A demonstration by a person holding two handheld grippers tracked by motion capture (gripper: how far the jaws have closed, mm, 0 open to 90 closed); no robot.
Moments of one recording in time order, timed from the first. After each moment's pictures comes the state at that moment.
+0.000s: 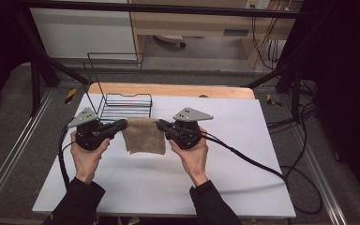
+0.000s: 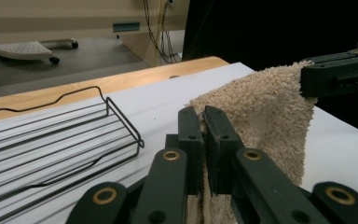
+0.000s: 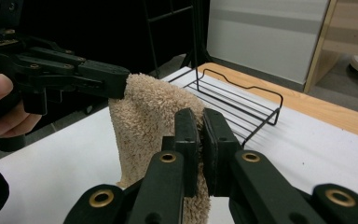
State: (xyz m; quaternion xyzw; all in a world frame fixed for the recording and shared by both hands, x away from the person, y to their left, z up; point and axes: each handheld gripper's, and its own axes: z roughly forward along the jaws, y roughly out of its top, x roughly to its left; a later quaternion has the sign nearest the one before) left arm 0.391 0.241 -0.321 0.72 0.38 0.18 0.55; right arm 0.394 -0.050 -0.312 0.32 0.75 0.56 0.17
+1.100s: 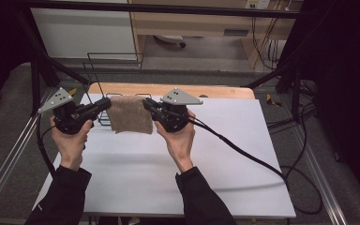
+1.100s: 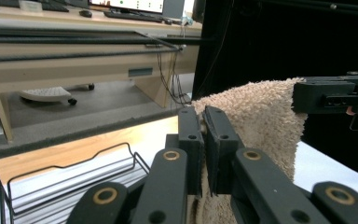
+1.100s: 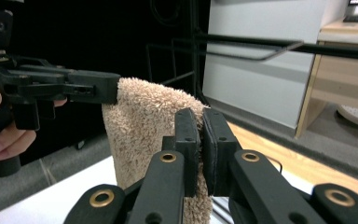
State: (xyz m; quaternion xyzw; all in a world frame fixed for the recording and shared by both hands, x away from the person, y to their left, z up) left arm 0.402 0.274 -0.273 0.67 0.37 0.23 0.61; right arm 0.411 -0.017 -0.268 0.30 0.71 0.61 0.21
